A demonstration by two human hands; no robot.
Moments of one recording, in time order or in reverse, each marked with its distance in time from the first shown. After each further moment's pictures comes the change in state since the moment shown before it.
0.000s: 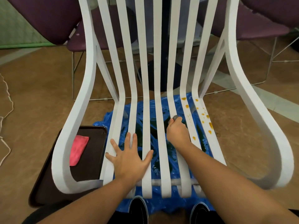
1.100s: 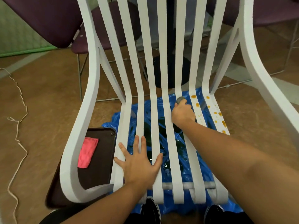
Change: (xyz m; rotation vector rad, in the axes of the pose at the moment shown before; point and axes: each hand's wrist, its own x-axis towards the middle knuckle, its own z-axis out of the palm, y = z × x) left_hand 0.002 0.001 -0.003 0.001 -0.025 -0.013; right_hand 0.080 -0.034 0.019 -0.224 0.059 -0.011
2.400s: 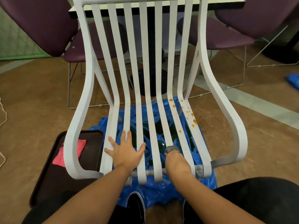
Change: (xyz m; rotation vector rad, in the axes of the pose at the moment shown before) left_hand -0.009 0.001 -0.003 -0.051 0.042 0.011; right_hand -0.232 0.081 -0.066 -0.542 -0.550 -0.137
